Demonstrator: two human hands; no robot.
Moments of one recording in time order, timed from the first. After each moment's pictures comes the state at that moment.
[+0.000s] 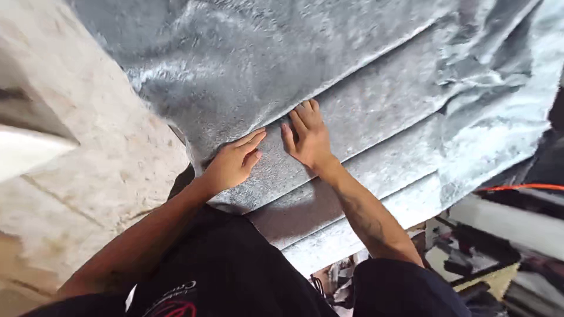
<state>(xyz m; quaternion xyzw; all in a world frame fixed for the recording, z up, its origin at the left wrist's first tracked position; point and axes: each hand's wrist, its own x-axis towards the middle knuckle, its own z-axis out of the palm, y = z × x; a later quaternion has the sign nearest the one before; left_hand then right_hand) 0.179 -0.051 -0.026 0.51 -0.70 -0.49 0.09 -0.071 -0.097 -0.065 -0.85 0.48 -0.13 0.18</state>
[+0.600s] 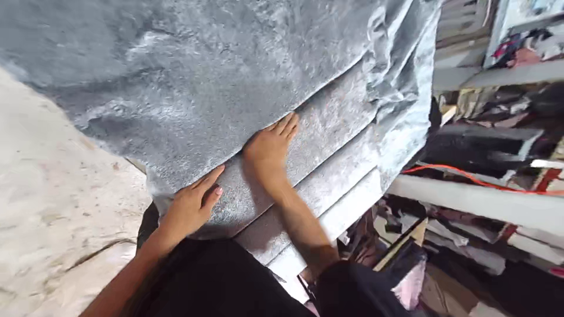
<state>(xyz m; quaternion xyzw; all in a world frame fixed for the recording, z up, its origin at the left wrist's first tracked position) 0.237 -0.017 -0.039 0.53 -0.65 -0.53 0.10 0.023 -0.123 -0.034 -0.60 0.78 0.18 0.09</state>
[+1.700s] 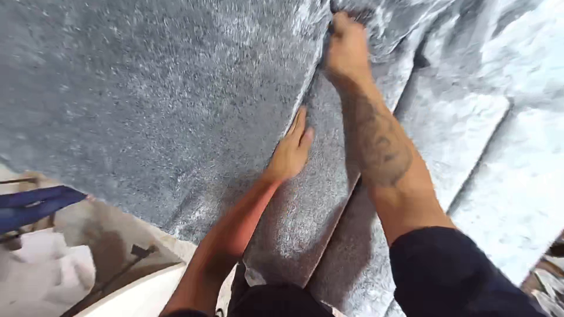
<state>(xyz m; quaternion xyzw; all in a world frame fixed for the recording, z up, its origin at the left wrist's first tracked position) -0.059 -0.243 -0.059 0.37 -0.78 -0.49 0.07 -0.314 -0.330 -0.085 -0.46 0.80 -0.34 0.19</state>
